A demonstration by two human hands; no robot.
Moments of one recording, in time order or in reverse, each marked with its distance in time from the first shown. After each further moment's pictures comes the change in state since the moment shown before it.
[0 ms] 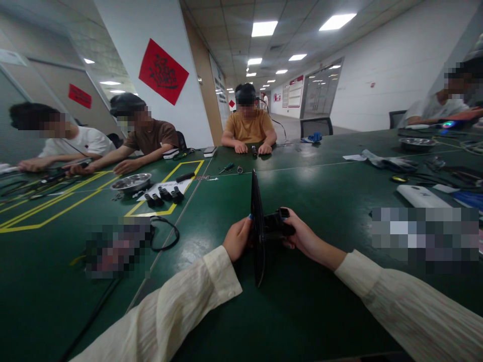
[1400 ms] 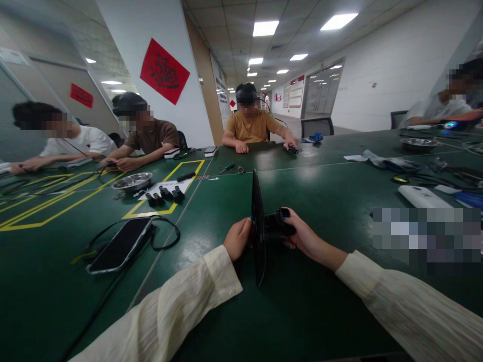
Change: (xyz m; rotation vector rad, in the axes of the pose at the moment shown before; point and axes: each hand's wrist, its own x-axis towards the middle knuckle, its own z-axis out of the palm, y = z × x) left_hand 0.002 -0.006 -0.001 0.024 -0.009 -0.014; right_hand -0.001 0.000 0.001 0.013 0.003 -0.011
